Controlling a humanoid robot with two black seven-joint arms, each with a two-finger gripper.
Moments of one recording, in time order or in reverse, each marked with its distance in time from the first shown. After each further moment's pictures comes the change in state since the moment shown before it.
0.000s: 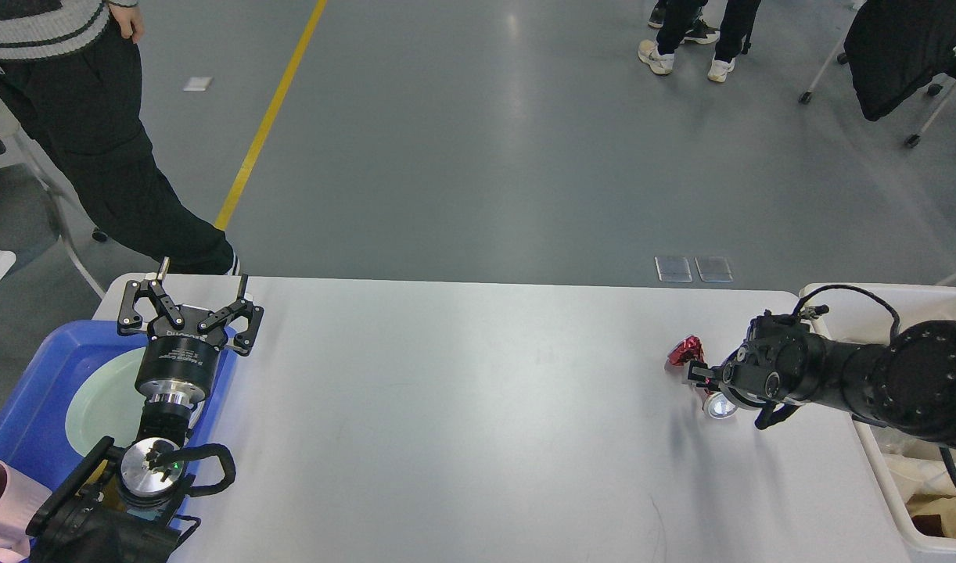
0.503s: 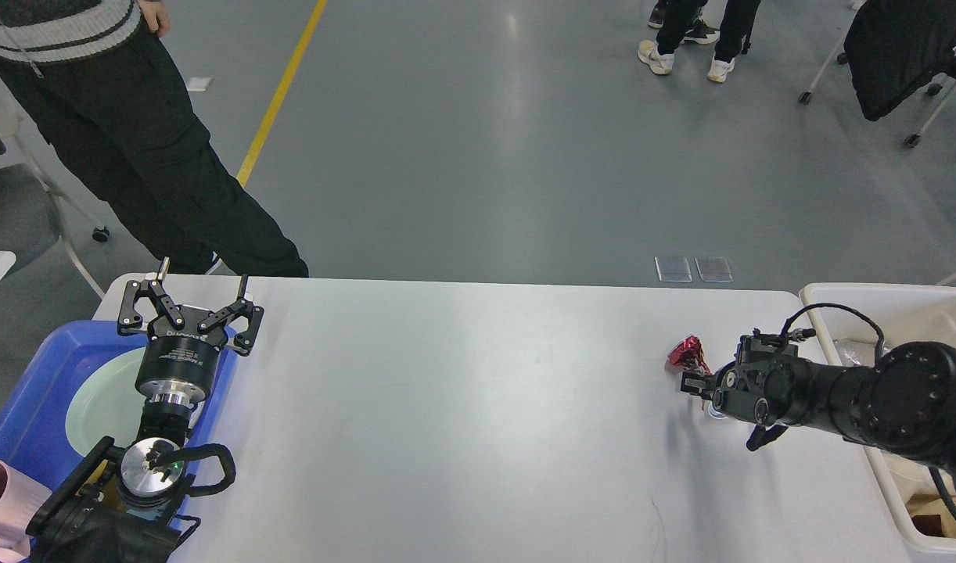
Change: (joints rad) left arm 0.000 0.000 0.000 0.000 0.000 0.000 0.000; right arm -0.066 0.024 0.016 -0.020 -0.029 -0.089 0.004
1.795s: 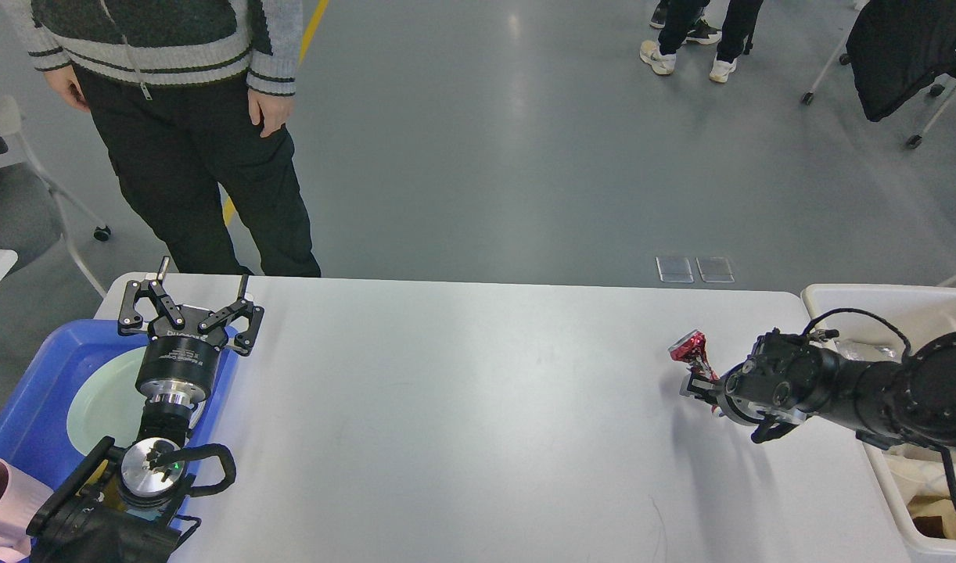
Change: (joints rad) left arm 0.000 -0.001 0.001 0.000 0.000 0.000 0.000; right arm 0.059 -0.108 0.121 0.093 0.074 0.098 -0.015
